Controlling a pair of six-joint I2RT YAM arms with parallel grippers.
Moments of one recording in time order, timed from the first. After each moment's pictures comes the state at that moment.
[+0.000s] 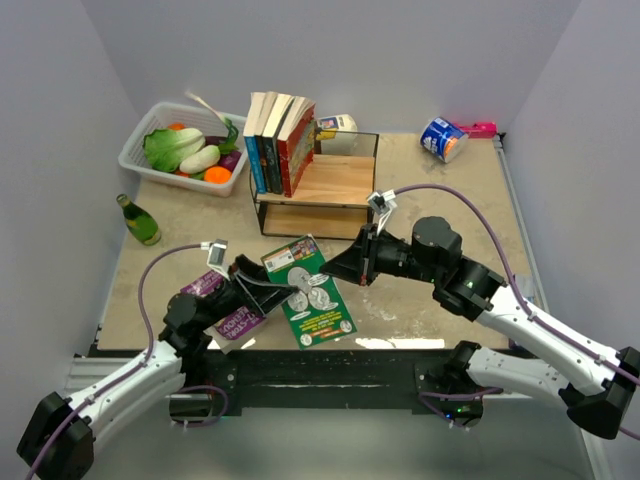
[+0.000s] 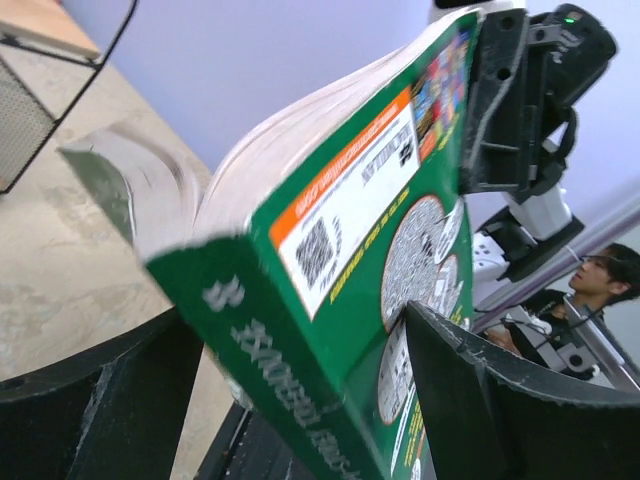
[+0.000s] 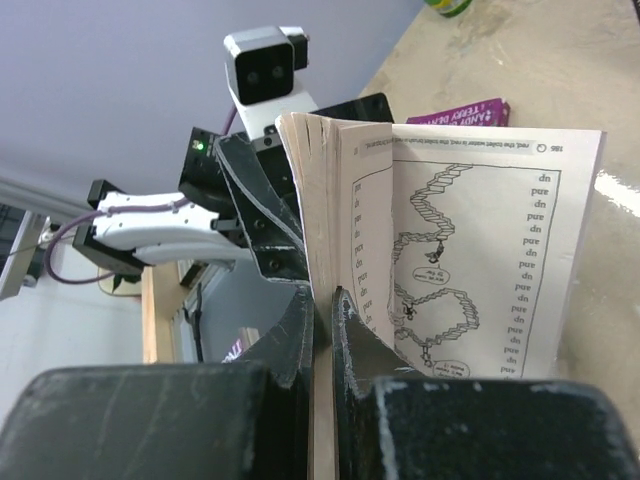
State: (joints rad) left arm -0.63 0.57 0.05 0.83 0.40 -0.99; right arm 0.87 0.93 0.91 -0.15 -0.35 0.78
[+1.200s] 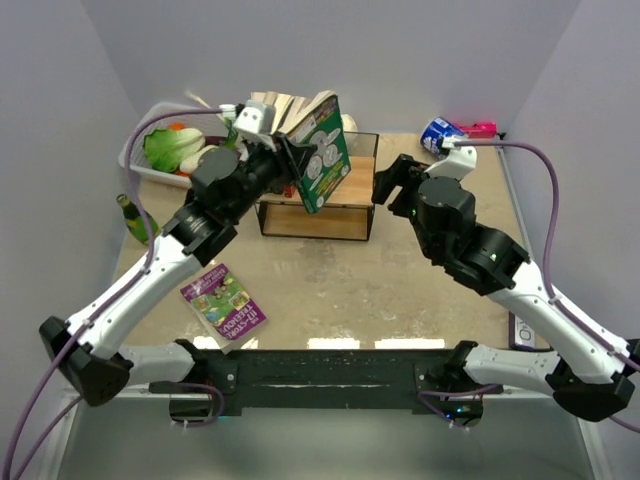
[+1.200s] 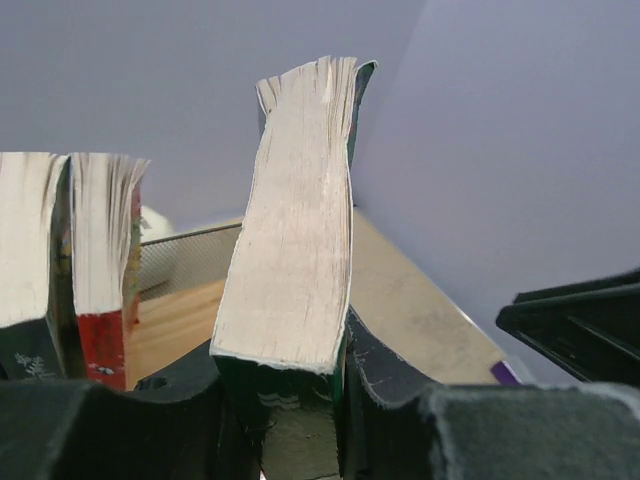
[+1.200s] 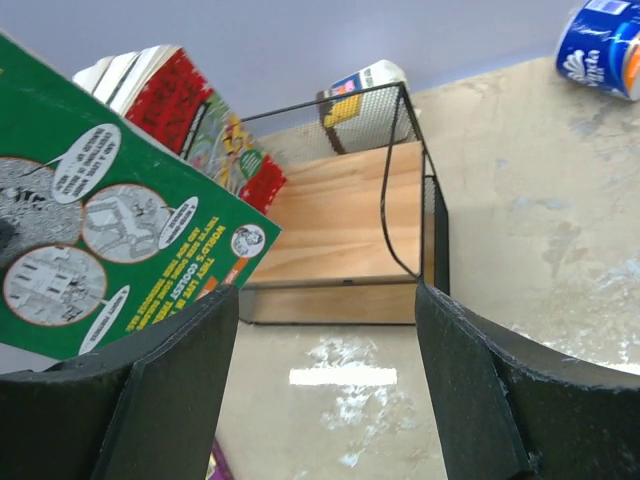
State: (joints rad) left arm -0.66 1.18 1.26 0.04 -0.02 -0.31; right arm 0.87 1.05 1.35 -0.52 0.73 0.59
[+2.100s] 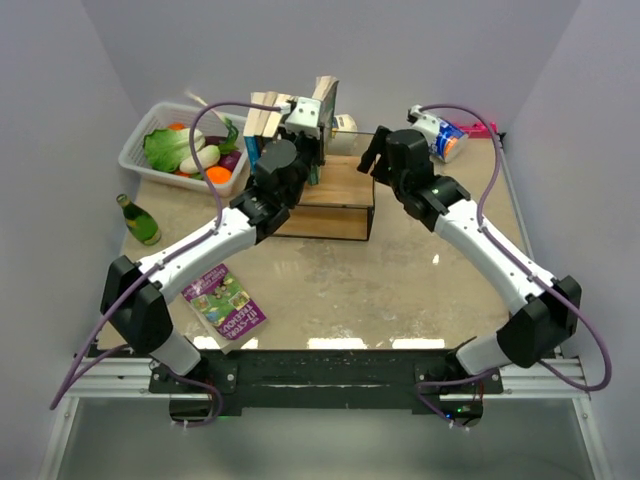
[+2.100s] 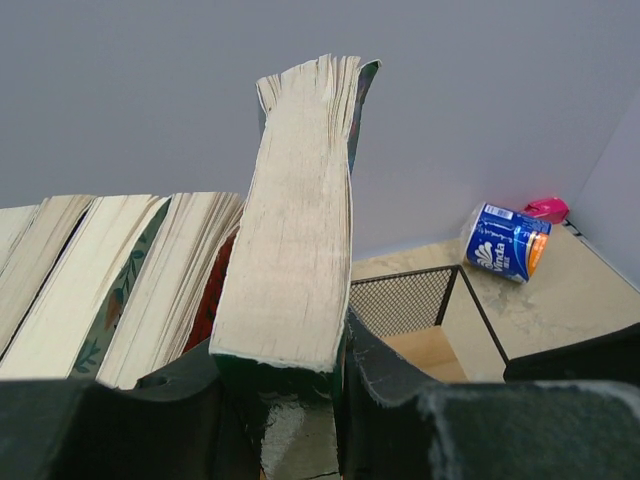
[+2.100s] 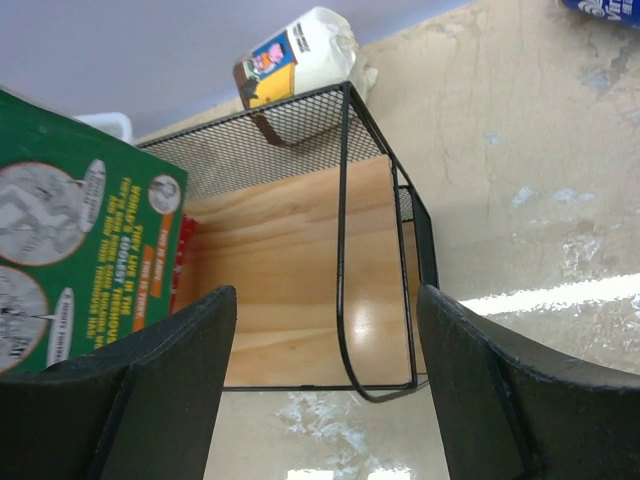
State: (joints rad) left arm -0.73 1.56 1.38 0.32 -0.47 0.05; right arm 0.54 1.44 1.43 -0.39 0.46 0.65
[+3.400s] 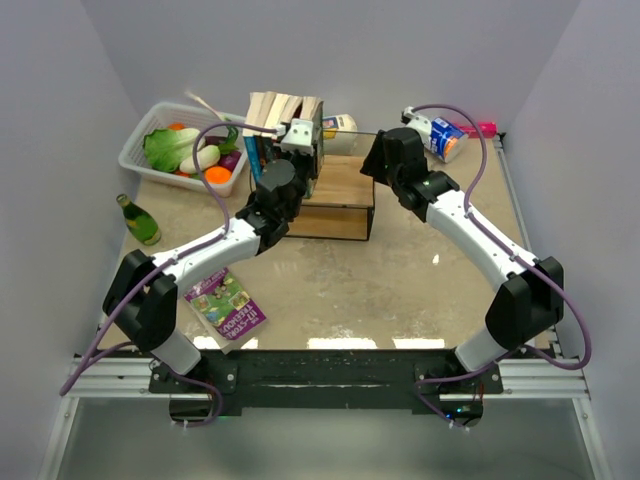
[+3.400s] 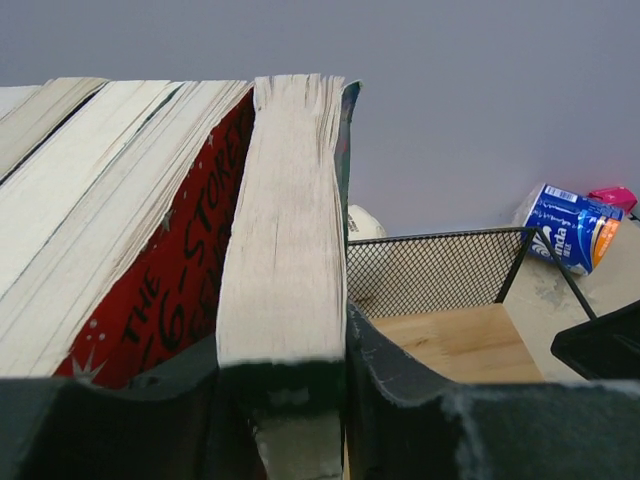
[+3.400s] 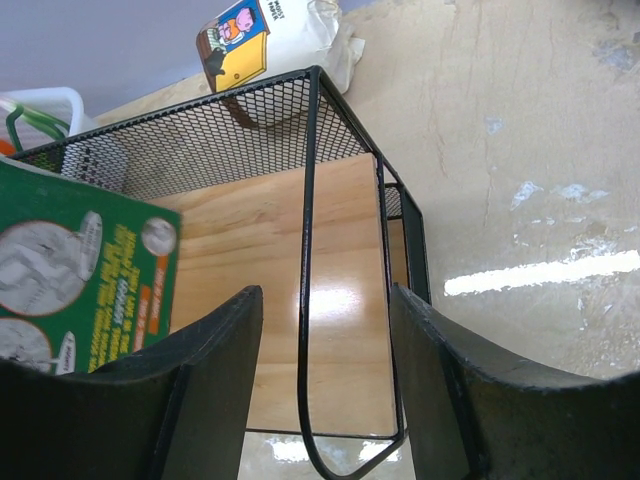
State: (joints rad) left arm -0.70 1.59 1.18 0.54 -0.53 0.06; right arm 0.48 1.57 1.42 -0.33 0.37 0.62
